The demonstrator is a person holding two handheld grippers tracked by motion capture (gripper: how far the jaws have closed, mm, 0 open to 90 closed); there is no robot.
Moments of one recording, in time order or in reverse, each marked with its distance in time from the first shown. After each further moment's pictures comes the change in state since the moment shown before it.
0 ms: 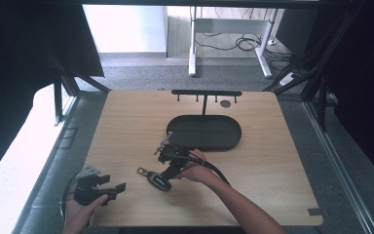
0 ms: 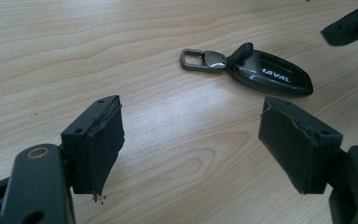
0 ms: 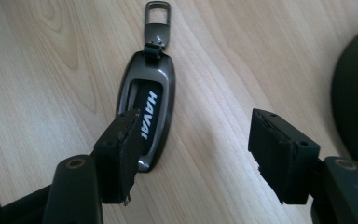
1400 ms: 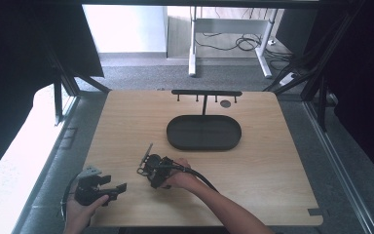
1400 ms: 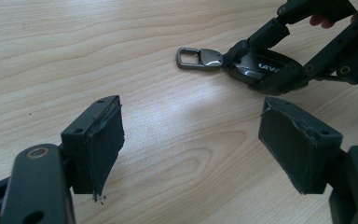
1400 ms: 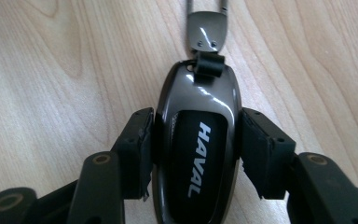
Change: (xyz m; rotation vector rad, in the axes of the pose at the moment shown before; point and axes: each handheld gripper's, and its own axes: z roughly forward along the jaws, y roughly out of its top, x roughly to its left) left arm -0.002 0.000 0.001 0.003 -0.006 0.002; right arm 0.023 0.018 0.055 0.116 0.023 -0.050
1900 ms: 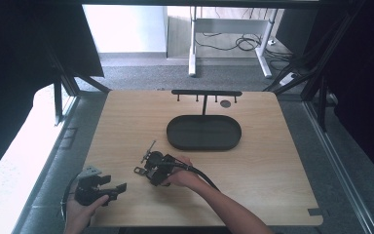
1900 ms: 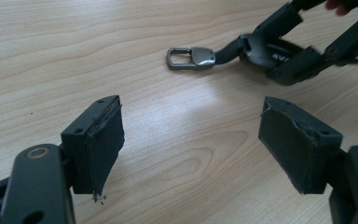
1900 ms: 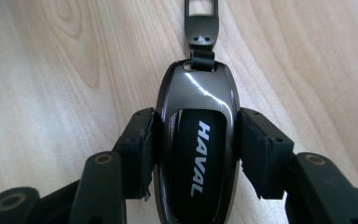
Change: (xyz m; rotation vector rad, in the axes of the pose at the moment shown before) left arm 0.000 0.000 0.001 0.004 0.005 0.002; right arm -0.003 -0.002 -0.018 -0.071 0.032 0.000
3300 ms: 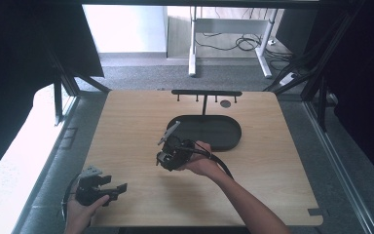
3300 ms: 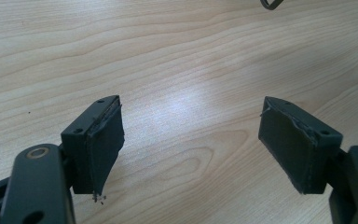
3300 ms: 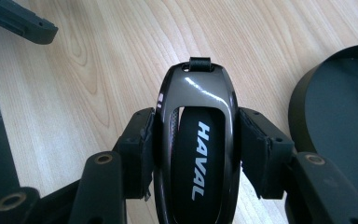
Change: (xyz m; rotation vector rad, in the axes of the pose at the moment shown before) left arm 0.001 0.000 0.001 0.002 0.004 0.003; right arm -0.023 -0.019 -0.086 -0.156 -0.054 0.033
